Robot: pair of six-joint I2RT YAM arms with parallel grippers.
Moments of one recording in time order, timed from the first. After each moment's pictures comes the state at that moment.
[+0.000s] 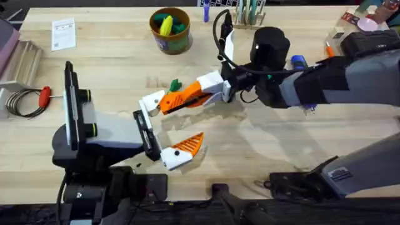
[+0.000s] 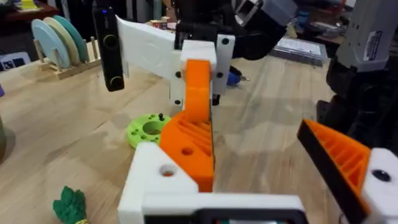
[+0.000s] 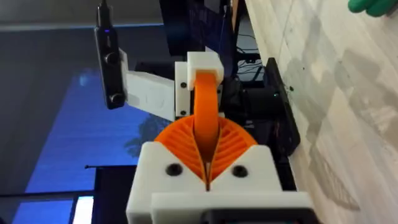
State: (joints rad) left arm 0.03 0.01 0.01 -0.13 1.19 0.00; right arm 0.49 1.75 0.67 0.89 -1.40 1.35
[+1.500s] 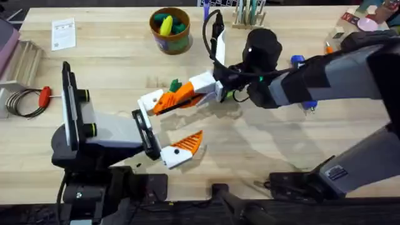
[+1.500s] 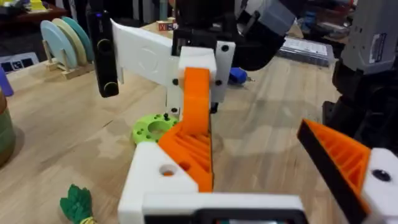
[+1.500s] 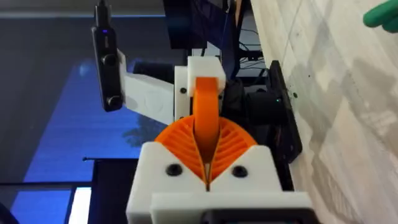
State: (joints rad) left arm 0.04 0.01 0.01 -0.13 1.17 0.00; right arm 0.54 1.83 0.71 1.05 -1.39 1.44
